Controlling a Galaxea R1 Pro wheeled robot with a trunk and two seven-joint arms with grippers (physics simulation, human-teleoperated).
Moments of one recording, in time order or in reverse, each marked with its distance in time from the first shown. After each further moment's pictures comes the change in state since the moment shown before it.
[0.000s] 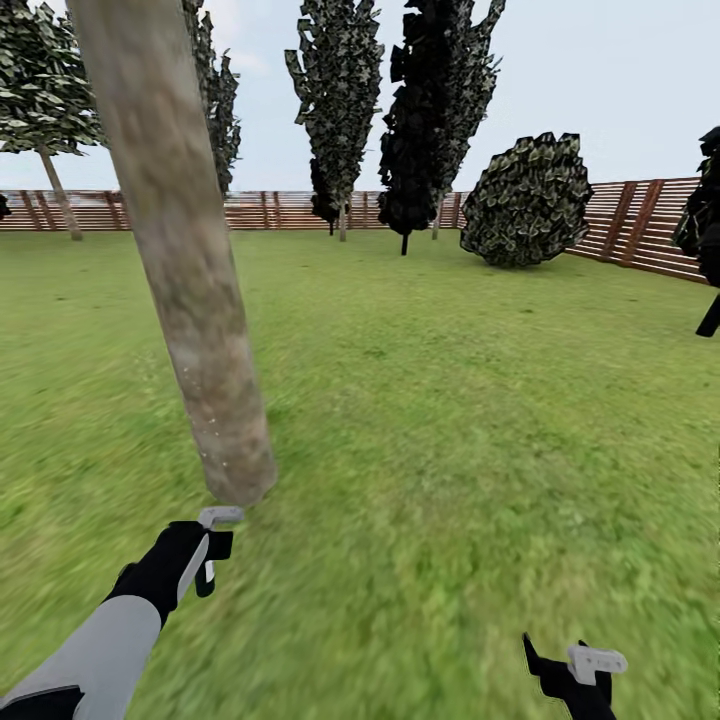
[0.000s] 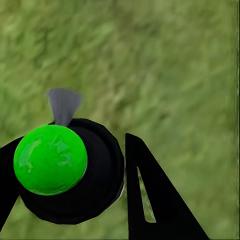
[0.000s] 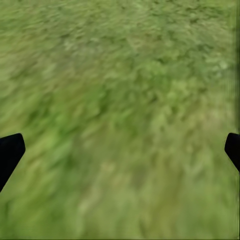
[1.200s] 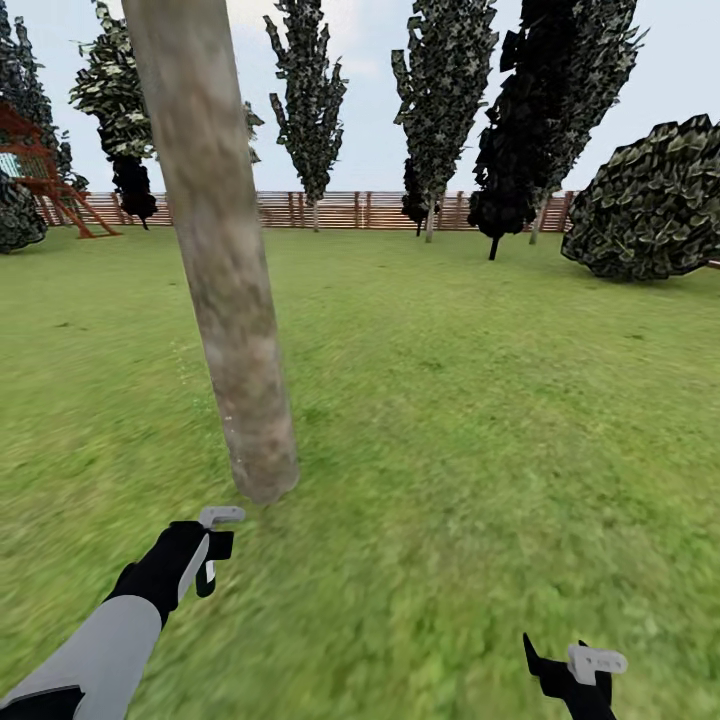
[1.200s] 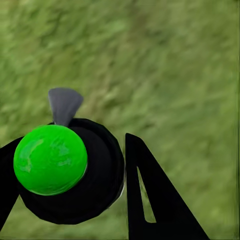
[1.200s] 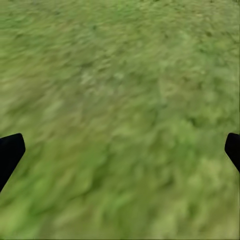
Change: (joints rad) left arm 0.000 -0.002 0.000 0.000 0.000 0.000 0.000; right arm 0.000 0.000 0.000 0.000 0.001 0.000 -0.001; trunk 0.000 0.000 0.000
